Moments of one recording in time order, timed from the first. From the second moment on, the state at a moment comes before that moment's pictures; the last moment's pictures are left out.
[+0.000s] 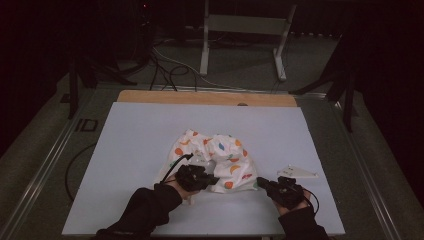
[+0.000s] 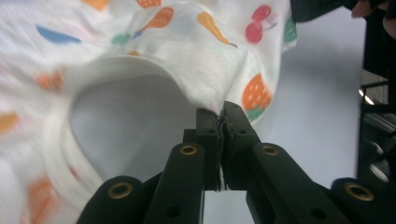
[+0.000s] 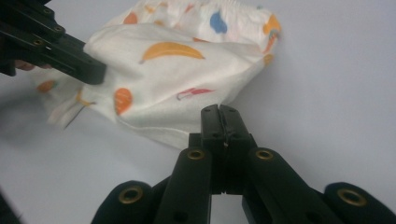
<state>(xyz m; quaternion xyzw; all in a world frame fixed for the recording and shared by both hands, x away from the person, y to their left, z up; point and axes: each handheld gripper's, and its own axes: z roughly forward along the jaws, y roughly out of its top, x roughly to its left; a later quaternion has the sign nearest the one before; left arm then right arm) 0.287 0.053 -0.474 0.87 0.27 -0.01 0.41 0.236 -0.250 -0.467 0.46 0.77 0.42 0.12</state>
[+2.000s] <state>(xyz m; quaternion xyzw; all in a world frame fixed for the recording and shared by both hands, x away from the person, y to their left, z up) 0.219 0.075 -0.497 0.92 0.15 0.01 0.36 0.204 -0.231 -0.489 0.45 0.81 0.36 0.06</state>
